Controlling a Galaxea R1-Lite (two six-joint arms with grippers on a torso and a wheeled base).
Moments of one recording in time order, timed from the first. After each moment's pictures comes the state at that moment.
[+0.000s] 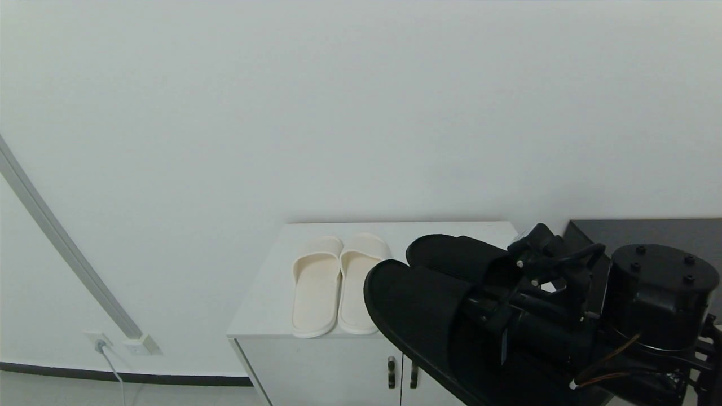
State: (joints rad) left arm 0.00 0.00 0.00 0.00 0.01 -0.01; right arm 0.80 1.62 -0.50 -0.99 0.01 0.01
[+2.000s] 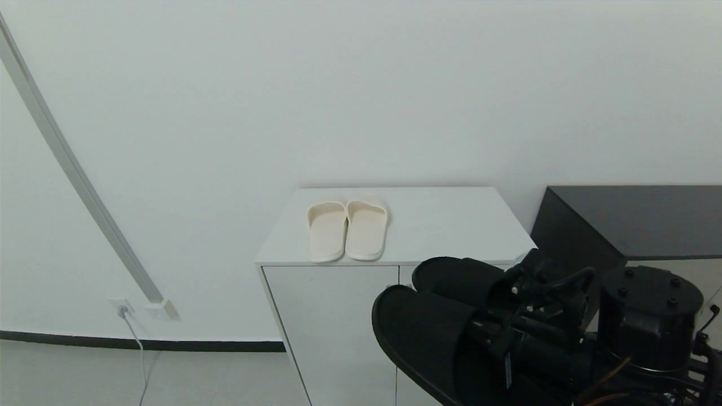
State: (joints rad) left arm 0.00 0.00 0.00 0.00 0.01 -0.01; right arm 0.80 1.64 -0.43 -0.99 0.00 0.01
